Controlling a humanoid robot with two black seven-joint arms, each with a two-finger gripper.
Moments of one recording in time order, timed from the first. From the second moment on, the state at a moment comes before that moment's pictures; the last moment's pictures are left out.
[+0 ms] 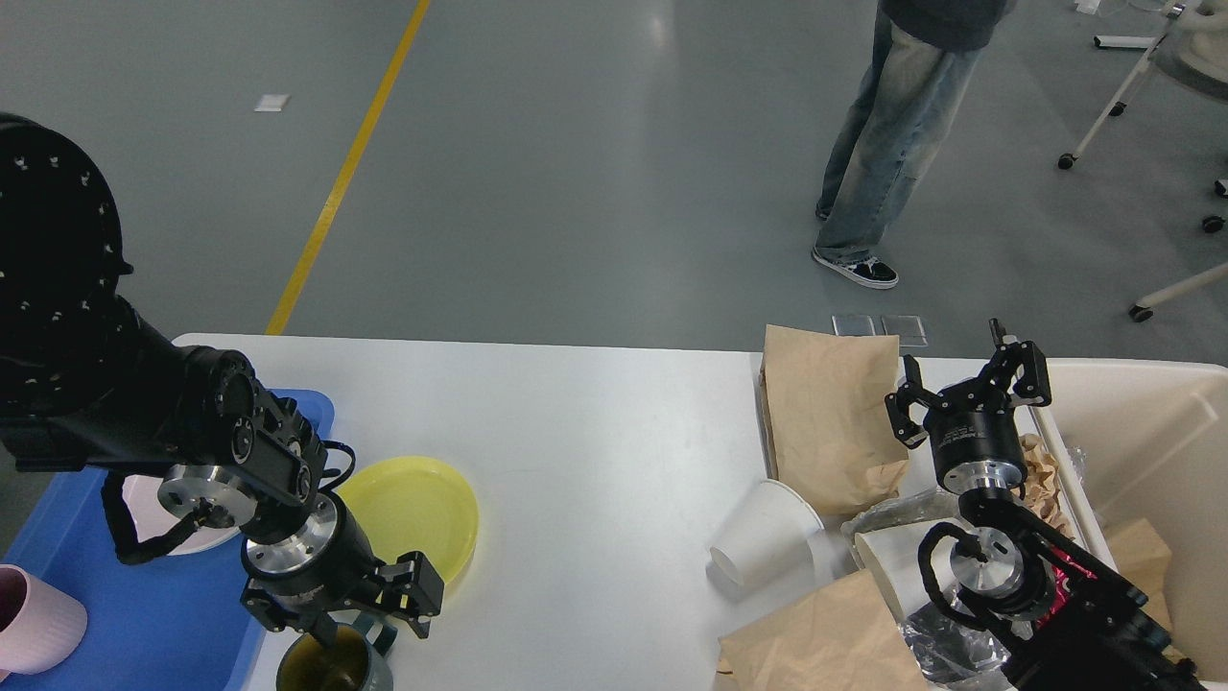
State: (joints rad) left arm -1.79 0.06 1.42 -1.60 -0.11 -0.36 -0.12; right arm 0.35 -0.24 0.91 0.85 -0.05 0.11 0.62
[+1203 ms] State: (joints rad) left arm -1.60 0.03 1.34 -1.56 -0.09 -0.15 0.03; right arm 0.35 -0.24 0.91 0.85 -0.05 0.11 0.62
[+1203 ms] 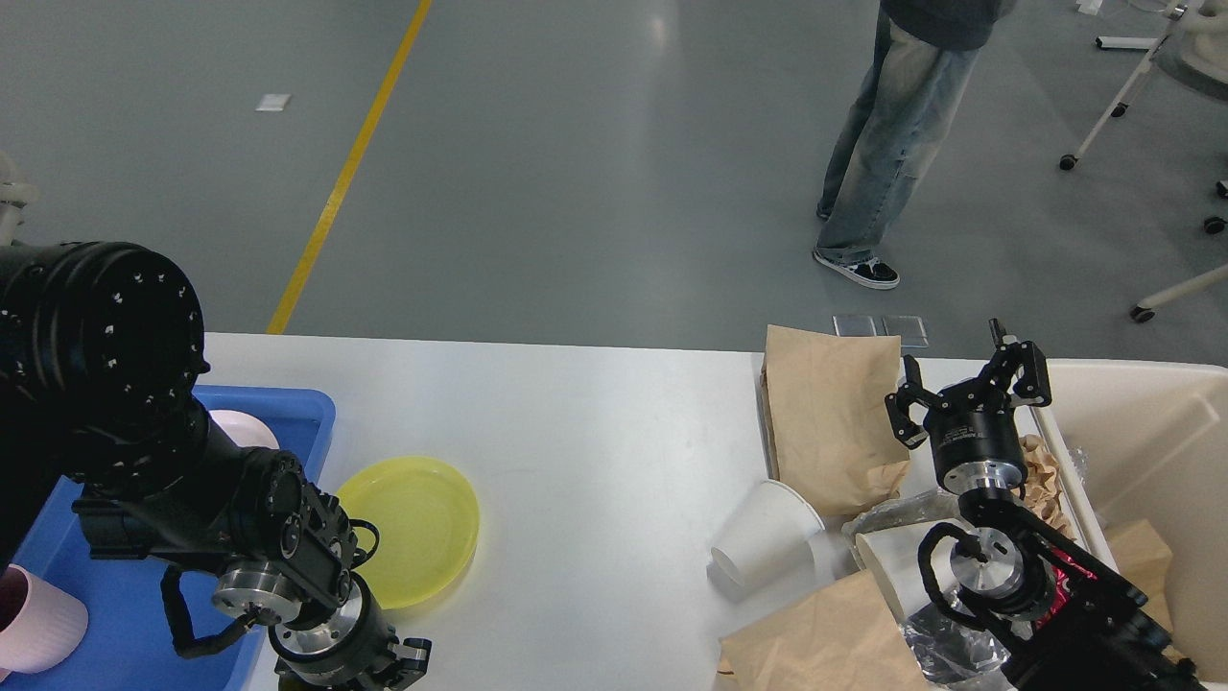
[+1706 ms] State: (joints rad) left arm -1.90 0.18 1.41 -1.69 -0.09 -0.29 0.06; right arm 0.35 -0.24 0.91 0.85 -0.05 0.11 0.62
